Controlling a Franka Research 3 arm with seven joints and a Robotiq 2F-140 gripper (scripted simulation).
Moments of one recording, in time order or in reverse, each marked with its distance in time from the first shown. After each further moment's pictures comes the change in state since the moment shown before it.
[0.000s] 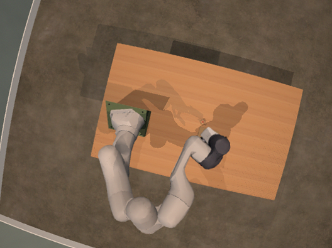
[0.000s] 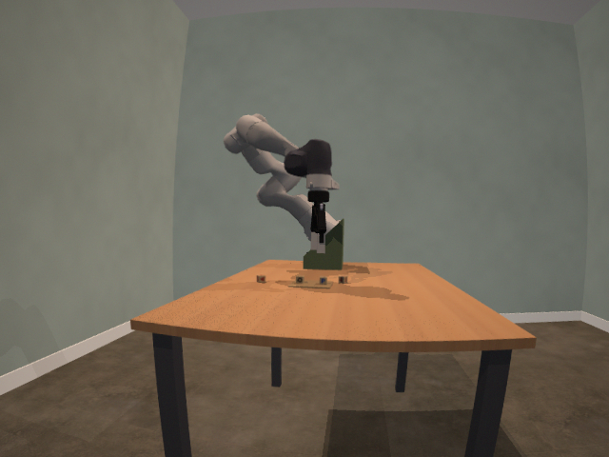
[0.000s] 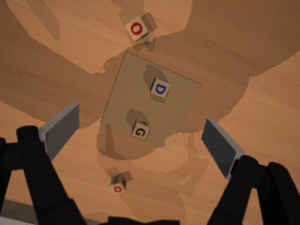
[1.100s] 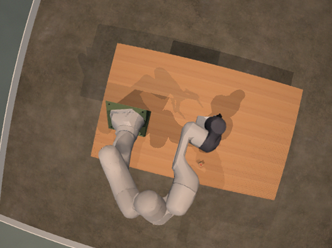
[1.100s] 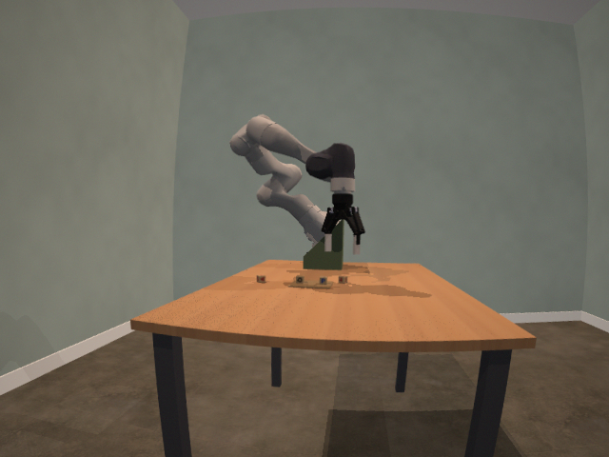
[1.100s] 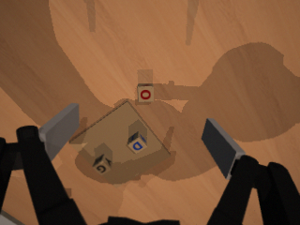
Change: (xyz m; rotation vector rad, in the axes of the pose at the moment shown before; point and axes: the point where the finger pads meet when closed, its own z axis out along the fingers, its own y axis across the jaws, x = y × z) arm 0.091 -0.019 0.006 0.001 0.005 -0.554
